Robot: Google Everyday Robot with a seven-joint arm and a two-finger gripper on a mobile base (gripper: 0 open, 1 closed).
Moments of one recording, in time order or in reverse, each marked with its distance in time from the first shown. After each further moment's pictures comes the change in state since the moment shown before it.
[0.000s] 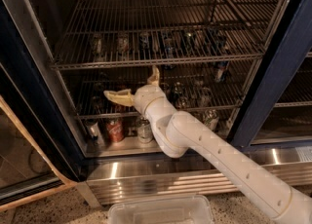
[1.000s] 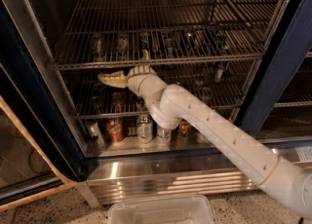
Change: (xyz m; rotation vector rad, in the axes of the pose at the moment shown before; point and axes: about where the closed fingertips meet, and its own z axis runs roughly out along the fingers) arm -0.011 -0.006 0.071 -0.086 0.011 -0.012
